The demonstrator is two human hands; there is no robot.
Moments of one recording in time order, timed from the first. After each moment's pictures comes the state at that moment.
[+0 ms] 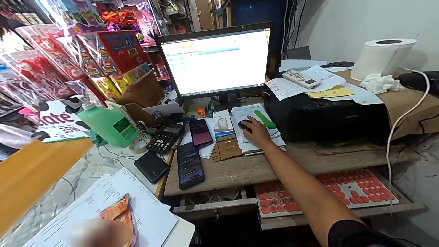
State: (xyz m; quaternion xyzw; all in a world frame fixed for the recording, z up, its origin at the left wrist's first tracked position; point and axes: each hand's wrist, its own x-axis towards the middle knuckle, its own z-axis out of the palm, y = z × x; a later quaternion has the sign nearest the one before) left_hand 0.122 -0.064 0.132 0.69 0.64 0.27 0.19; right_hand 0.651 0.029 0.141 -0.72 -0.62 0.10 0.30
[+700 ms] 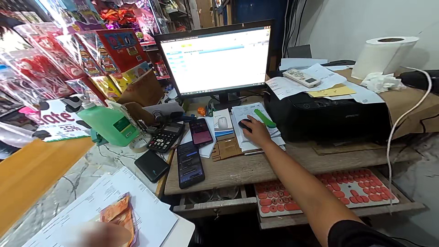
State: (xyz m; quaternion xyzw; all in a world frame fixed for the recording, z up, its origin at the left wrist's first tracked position) left_hand 0.122 -0.064 0.132 0.69 0.65 0.26 0.18; right_hand 0.651 0.028 0.141 -0.72 -0.62 0.10 0.29
